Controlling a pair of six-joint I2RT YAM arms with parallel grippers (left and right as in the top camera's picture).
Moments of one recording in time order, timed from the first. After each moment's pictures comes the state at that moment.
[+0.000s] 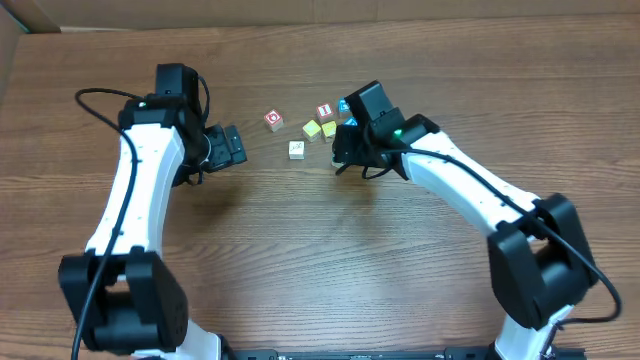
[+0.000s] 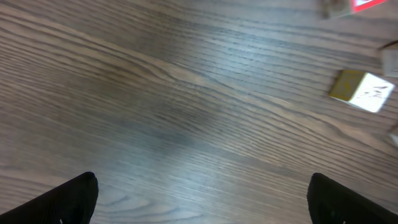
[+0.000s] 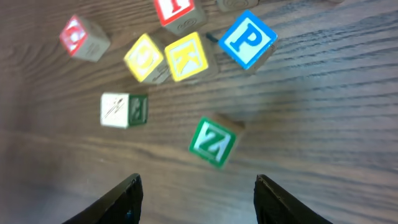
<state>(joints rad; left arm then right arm) 0.03 1.73 1.44 -1.09 -0.01 -0.34 0.56 1.93 1.43 -0.55 -0.09 0.66</state>
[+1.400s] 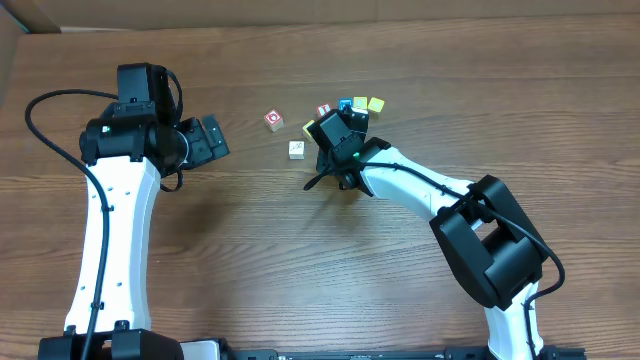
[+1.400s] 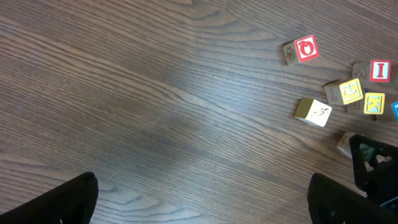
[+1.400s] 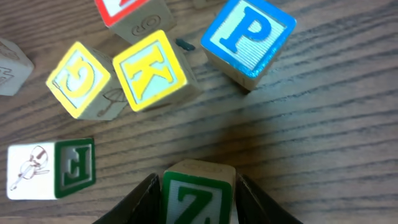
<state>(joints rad) 0.08 1.51 1.44 -1.10 -0.02 -0.34 0.68 2.11 1.42 -0.39 0.21 0.80</state>
